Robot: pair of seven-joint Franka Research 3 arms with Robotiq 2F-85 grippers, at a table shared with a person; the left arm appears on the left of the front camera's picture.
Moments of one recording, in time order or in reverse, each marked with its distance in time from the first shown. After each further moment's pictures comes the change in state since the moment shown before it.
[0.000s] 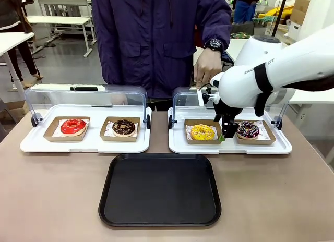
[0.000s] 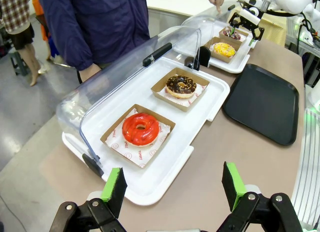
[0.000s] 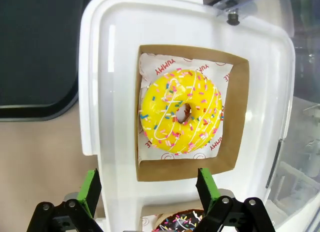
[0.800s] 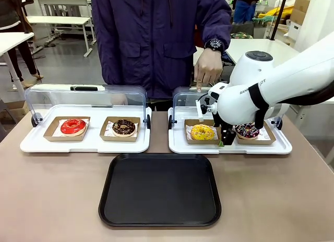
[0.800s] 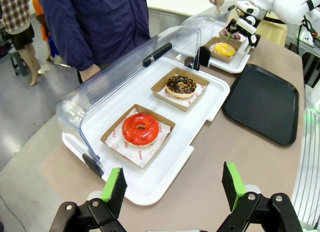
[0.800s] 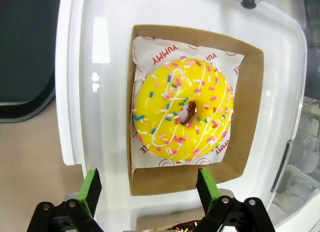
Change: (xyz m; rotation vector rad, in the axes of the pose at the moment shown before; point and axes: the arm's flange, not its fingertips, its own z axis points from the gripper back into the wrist) left arm 0.000 0.000 0.000 0.000 0.000 0.000; right arm -0.006 0.004 -0.035 -0.041 0.038 0.014
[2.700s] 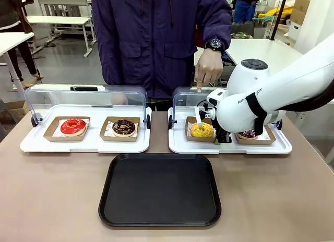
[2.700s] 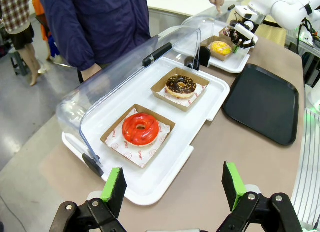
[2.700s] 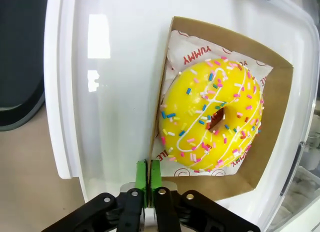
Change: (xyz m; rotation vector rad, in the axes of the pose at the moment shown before) left arm 0.000 0.000 0.000 0.000 0.000 0.000; right arm 0.000 0.004 -0.020 0.004 0.020 -0.013
